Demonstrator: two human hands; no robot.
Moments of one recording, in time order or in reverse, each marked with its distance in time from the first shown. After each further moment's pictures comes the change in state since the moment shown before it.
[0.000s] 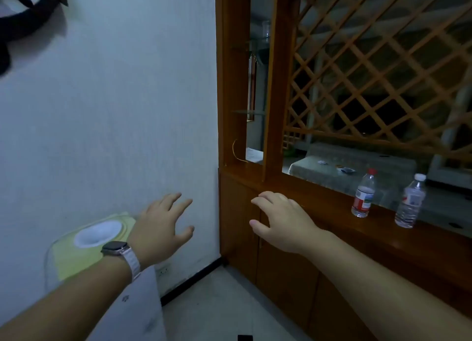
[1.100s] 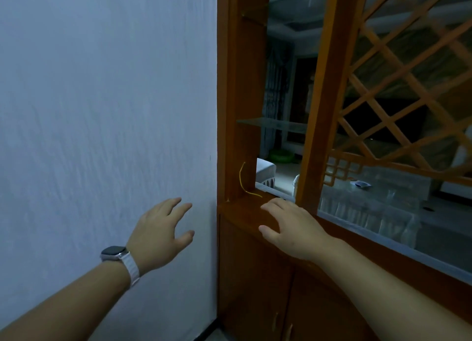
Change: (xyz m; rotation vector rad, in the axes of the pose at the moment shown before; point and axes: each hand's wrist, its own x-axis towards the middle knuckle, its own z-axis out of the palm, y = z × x) left_hand 0.409 -0.197 0.223 -0.013 -0.026 0.017; right_hand 0.449 0.158 0.130 0.049 -0.066 0.111
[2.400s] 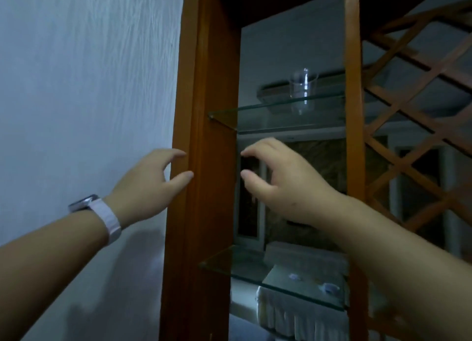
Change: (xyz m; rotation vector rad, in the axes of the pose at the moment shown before) left_hand 0.480 -0.040 -0.097 -0.462 0.535 0.312; right_hand 0.324 0.021 -0.235 -0.145 0.741 -0.227
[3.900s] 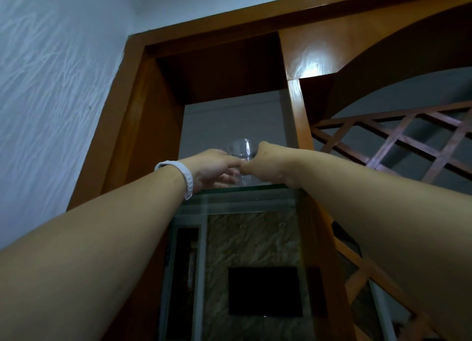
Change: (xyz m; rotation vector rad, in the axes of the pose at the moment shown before) left_hand 0.284 0.126 0.089 -0.963 -0.516 -0.087; right_hand 0.177 0.109 -0.092 -0.152 -0.033 0.680
